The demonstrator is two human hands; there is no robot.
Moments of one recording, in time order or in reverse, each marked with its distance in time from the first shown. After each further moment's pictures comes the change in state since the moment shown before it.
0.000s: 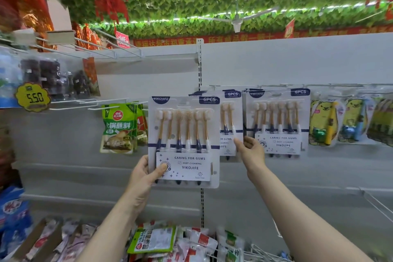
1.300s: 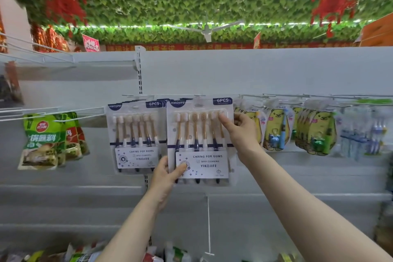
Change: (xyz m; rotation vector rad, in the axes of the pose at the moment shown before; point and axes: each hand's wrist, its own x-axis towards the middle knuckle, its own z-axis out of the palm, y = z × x) left_hand 0.026 -0.059 0.274 0.032 -0.127 -0.037; right_hand 0.079 -0.091 -0.187 0.013 -0.084 -0.277
